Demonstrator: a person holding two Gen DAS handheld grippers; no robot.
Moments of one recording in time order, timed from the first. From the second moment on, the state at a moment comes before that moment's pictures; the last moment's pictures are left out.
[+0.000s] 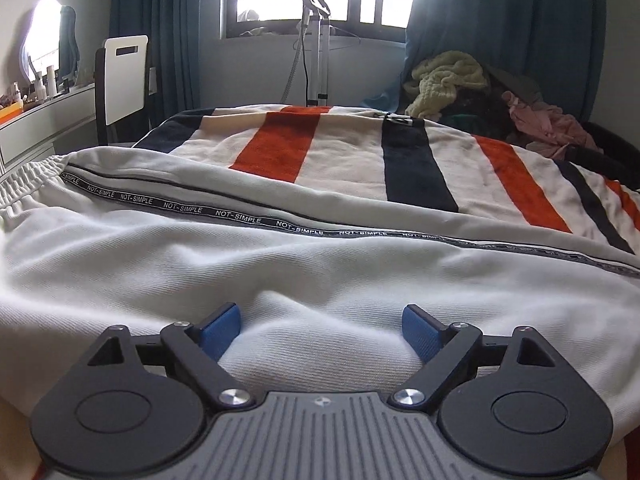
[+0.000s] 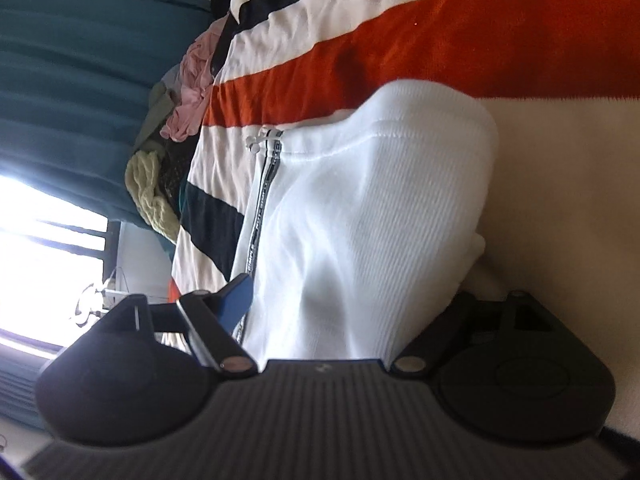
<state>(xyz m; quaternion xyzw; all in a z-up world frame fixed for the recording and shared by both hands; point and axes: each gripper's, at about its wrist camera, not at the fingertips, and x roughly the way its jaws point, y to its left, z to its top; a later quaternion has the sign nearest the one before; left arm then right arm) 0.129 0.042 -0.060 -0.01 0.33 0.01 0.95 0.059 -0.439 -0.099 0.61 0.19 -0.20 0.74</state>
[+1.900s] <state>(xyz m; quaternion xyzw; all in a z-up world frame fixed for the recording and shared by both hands) 0.116 0.100 -0.033 -0.16 0.30 0.09 0.94 0.112 -0.073 -0.044 -0.08 0.18 0.12 0.97</state>
